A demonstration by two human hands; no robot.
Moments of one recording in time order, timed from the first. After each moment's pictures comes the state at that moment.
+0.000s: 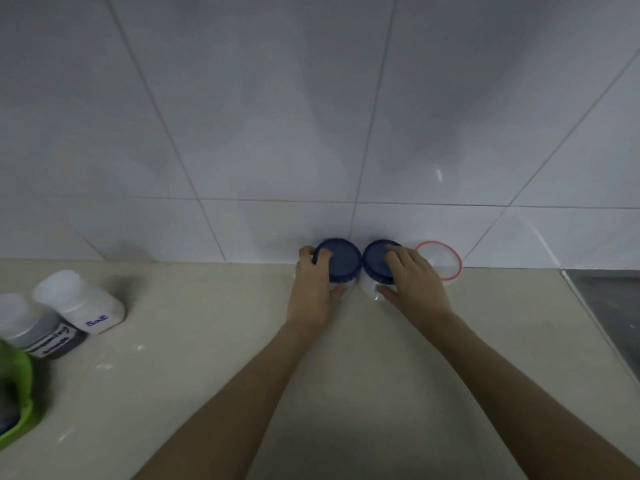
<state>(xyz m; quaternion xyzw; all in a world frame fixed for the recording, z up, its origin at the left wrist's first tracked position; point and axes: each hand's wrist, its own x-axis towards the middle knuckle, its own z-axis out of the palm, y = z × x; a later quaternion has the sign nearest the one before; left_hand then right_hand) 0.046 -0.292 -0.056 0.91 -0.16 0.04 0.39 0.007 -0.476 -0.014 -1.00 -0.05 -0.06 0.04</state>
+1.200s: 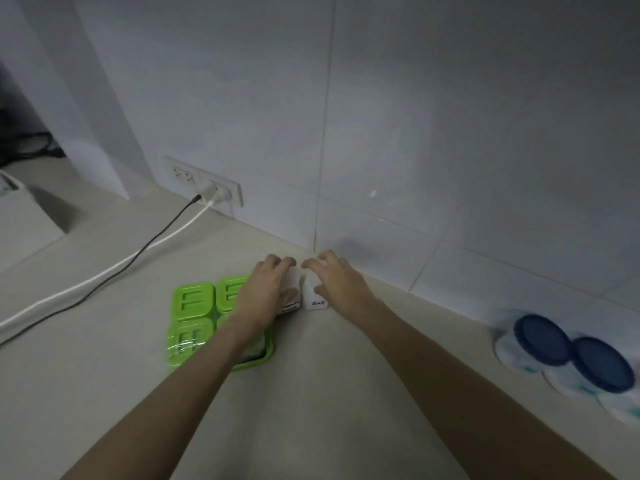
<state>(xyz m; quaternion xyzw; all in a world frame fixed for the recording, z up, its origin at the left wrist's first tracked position) 0.009 0.124 0.009 0.98 0.02 0.06 0.19 0.067 -0.035 0.026 -0.94 -0.34 0.04 0.10</state>
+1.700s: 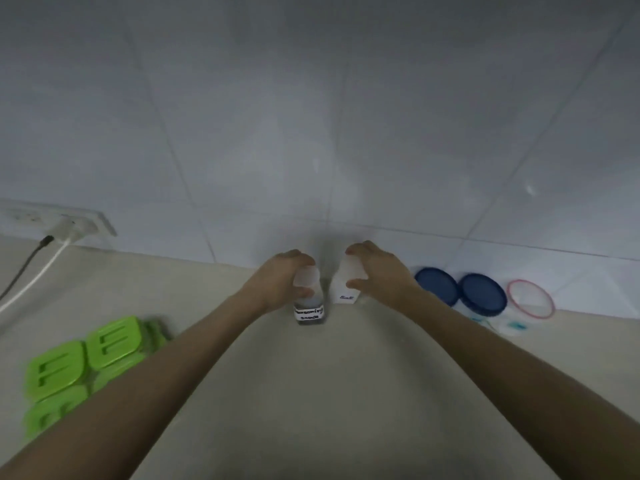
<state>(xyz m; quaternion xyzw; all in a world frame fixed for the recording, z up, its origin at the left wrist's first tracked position) 0.089 -0.031 0.036 0.95 -0.22 -0.07 0.20 0.084 -0.252 0.037 -0.98 -0.13 0.04 0.17</state>
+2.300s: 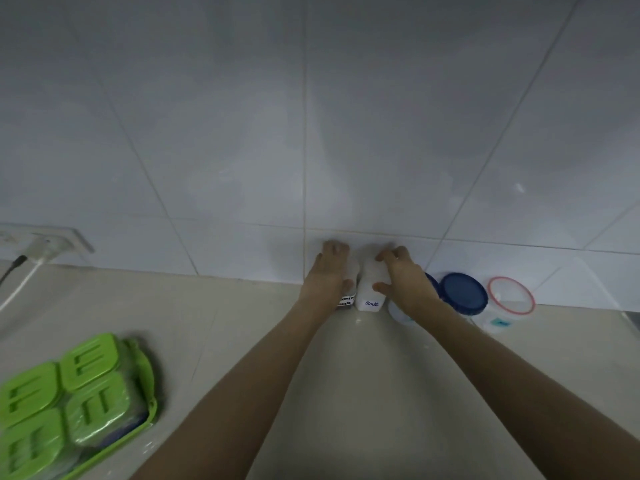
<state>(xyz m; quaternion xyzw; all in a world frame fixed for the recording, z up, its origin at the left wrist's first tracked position) 0.094 -0.157 0.018 0.95 -0.21 0.00 0.24 0.071 -0.320 0.026 -0.99 0.01 0.01 0.17</state>
